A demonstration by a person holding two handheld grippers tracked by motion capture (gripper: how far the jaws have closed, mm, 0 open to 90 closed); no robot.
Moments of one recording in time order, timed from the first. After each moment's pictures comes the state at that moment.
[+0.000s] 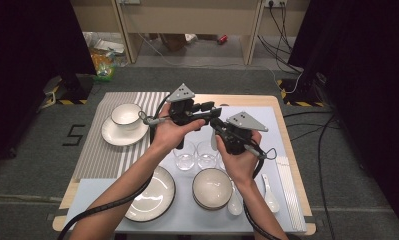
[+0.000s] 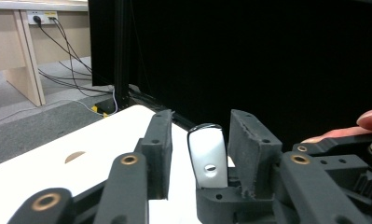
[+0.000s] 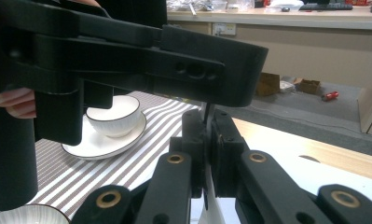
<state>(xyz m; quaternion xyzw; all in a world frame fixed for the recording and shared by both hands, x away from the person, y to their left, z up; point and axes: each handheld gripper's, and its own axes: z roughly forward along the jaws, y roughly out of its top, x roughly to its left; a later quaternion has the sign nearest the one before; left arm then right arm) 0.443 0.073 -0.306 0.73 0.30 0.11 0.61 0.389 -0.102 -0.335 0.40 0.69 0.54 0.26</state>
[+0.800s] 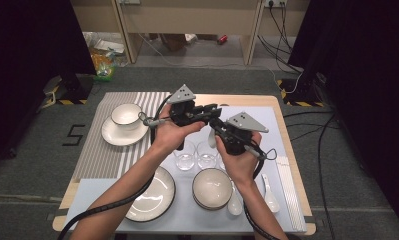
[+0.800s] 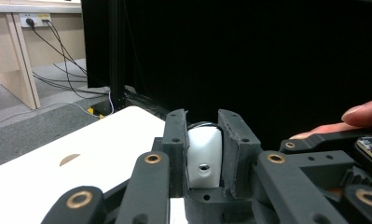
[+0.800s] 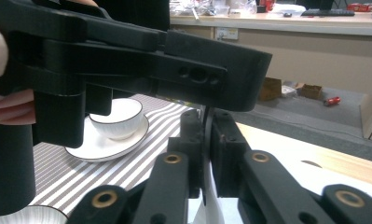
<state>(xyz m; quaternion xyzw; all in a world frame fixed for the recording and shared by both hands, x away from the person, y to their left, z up) 0.436 0.072 -0.303 0.73 0.29 0.11 0.61 0.387 -0.102 -0.334 0.39 0.69 0.55 0.26</state>
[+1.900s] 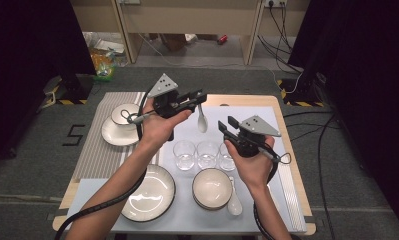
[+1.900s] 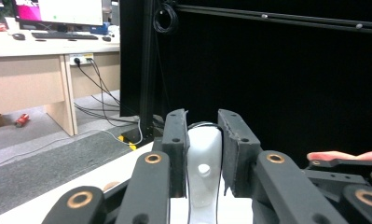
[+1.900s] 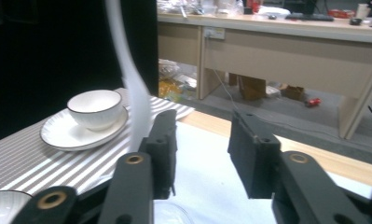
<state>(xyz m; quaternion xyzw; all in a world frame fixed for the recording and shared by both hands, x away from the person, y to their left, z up) 0.436 0.108 -0.279 0.68 0.30 0.19 0.64 0.384 -0.133 -0.340 0.39 0.69 0.53 0.29</state>
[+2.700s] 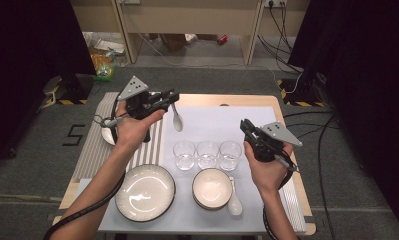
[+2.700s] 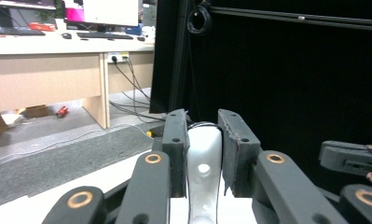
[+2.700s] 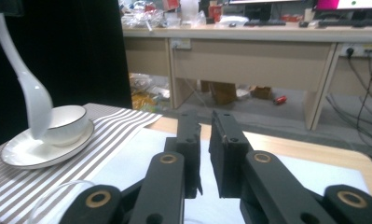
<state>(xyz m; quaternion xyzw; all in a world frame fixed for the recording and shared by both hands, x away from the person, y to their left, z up) 0.432 0.169 -0.288 0.66 0.35 0.22 0.62 0.372 -0.170 -0.345 0.44 0.64 0.54 0.33</state>
